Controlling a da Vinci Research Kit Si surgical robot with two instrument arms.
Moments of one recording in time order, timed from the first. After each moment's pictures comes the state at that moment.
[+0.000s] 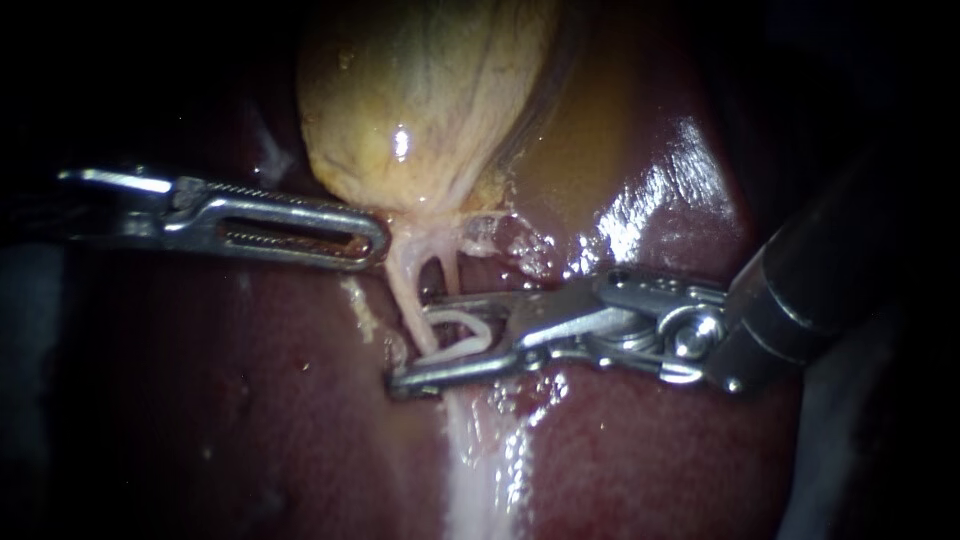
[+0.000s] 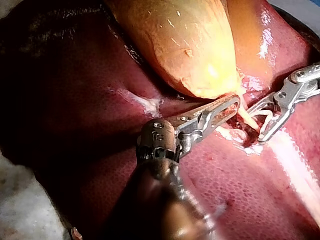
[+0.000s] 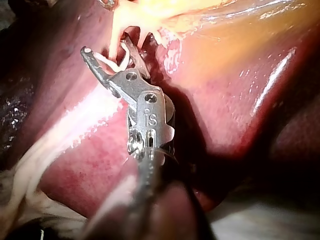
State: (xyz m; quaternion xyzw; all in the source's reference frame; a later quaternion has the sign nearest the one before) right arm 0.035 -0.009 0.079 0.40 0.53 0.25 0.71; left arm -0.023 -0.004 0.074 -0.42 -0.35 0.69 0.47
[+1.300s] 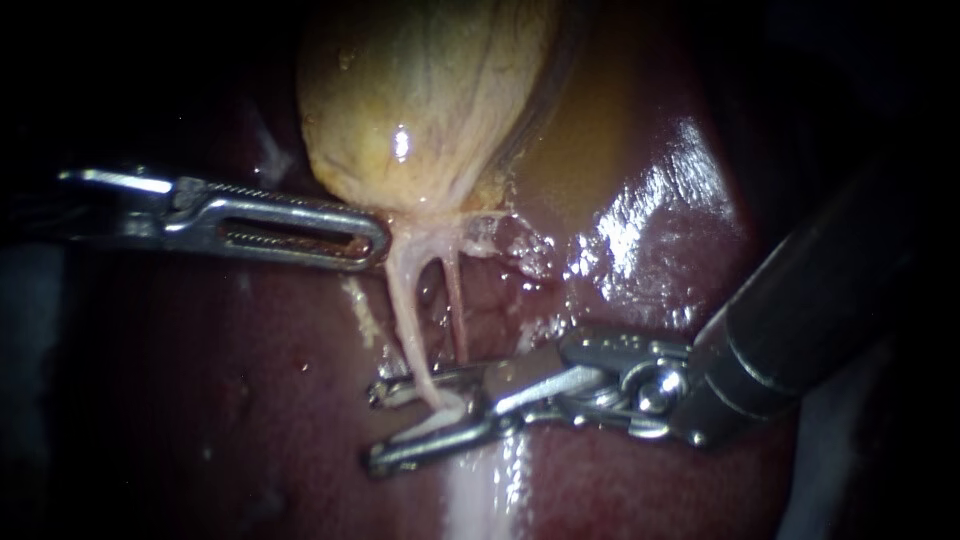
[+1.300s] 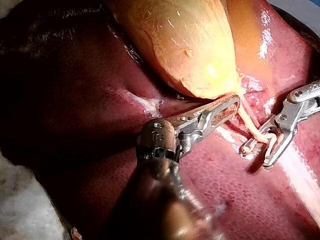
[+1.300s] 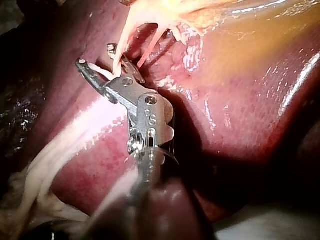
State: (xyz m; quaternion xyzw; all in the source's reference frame) right arm 0.037 -0.012 0.079 0.45 0.51 0.24 0.70; left arm -0.023 -0.004 0.073 -0.42 -0.35 0.69 0.47
